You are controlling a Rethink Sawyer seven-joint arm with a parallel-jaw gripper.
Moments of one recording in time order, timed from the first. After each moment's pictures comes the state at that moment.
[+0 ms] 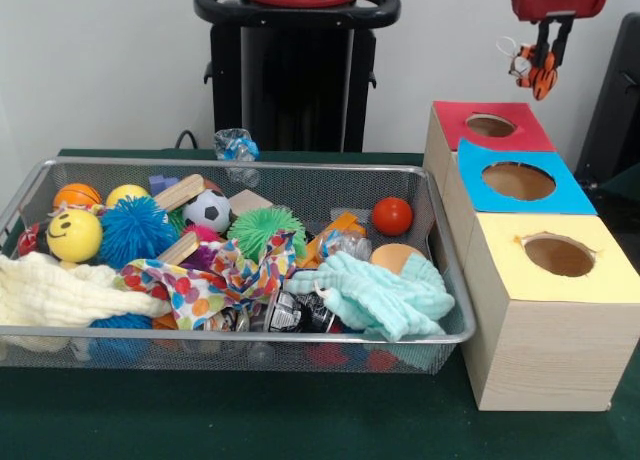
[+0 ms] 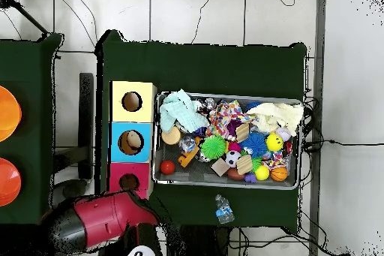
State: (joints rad) arm 0.06 -0.99 0.23 2.13 -0.02 0.52 2.01
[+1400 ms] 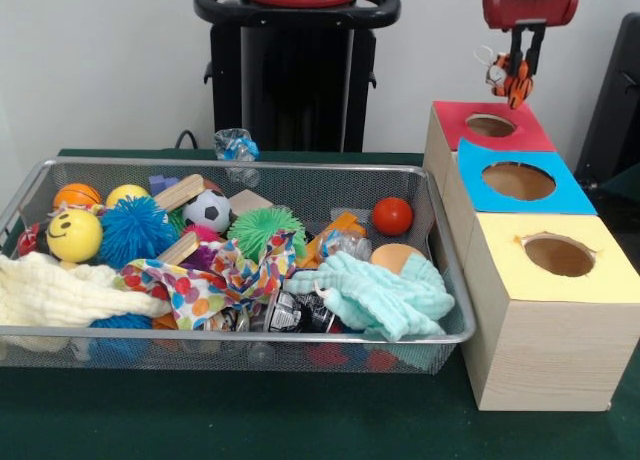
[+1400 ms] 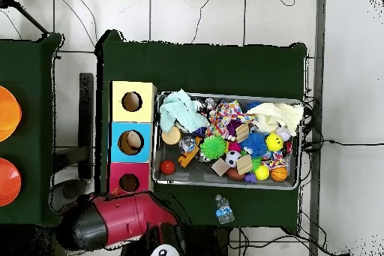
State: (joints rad) arm -0.03 -0.99 0.24 2.18 -0.04 0.45 2.01
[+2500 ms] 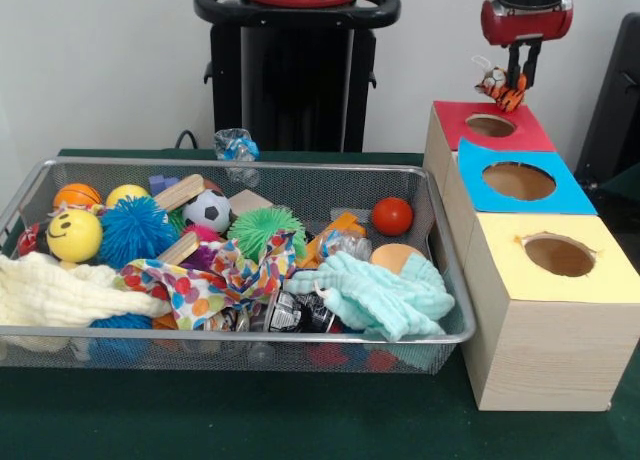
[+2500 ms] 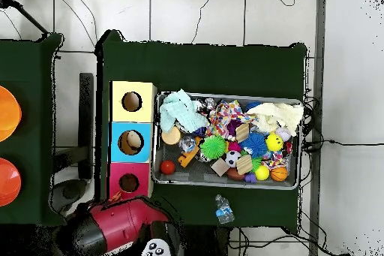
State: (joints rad) arm 0.00 -0.93 0.26 2.22 -0.12 0.34 2.01
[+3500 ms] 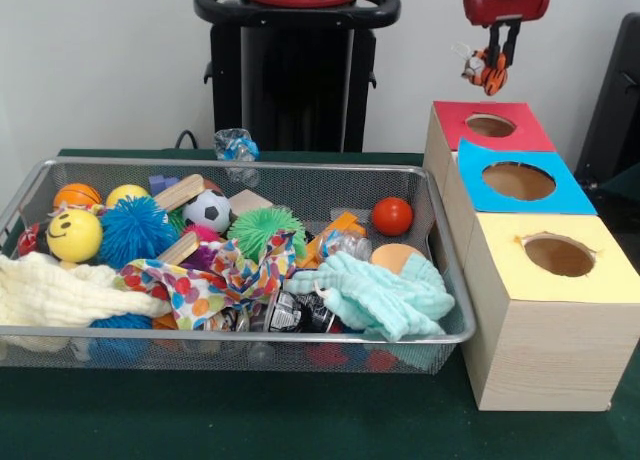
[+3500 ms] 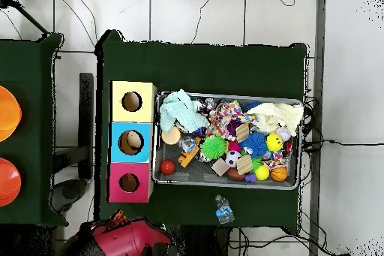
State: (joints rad) arm -0.01 -1.00 0.27 2.35 -0.12 0.31 2.01
